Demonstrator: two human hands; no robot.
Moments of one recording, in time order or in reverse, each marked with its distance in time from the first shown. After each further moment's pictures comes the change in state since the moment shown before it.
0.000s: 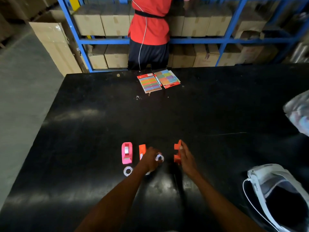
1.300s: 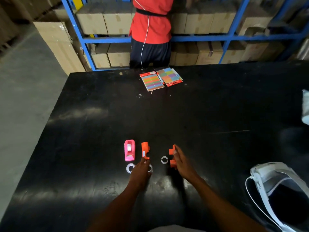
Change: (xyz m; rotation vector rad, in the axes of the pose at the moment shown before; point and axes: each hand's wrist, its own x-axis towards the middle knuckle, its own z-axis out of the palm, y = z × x) left_hand -0.052 -0.057 0.031 0.322 0.074 -0.080; right_hand -0.019 0.007 0.017 -0.086 -0.156 0.030
